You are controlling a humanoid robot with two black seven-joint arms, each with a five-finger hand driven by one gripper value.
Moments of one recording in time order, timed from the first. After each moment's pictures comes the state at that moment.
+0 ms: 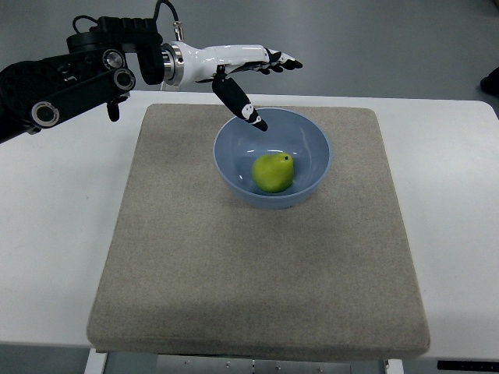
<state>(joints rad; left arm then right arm) -1.34 0.41 -0.22 -1.01 0.90 -0.32 -0.10 0.01 0.00 0.09 0.12 -0.04 0.12 0.11</state>
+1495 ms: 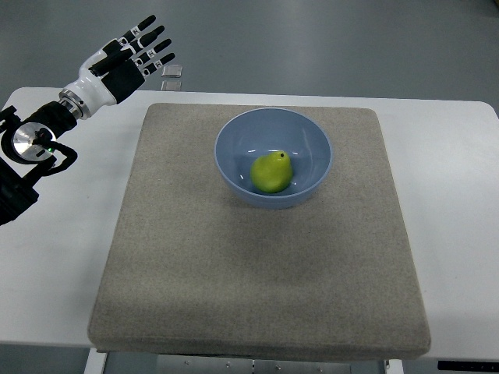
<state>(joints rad) -0.91 0.38 -0.66 -0.60 -0.15 -0.54 -0.04 0.01 0.00 0.09 0.12 -0.04 0.12 0.11</state>
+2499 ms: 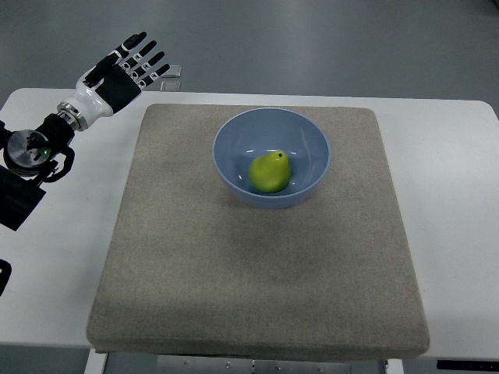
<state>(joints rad) -0.89 0.32 -0.78 -0.47 -0.35 -0.59 0.15 0.01 0.00 0.09 0.12 -0.04 0.12 0.11</state>
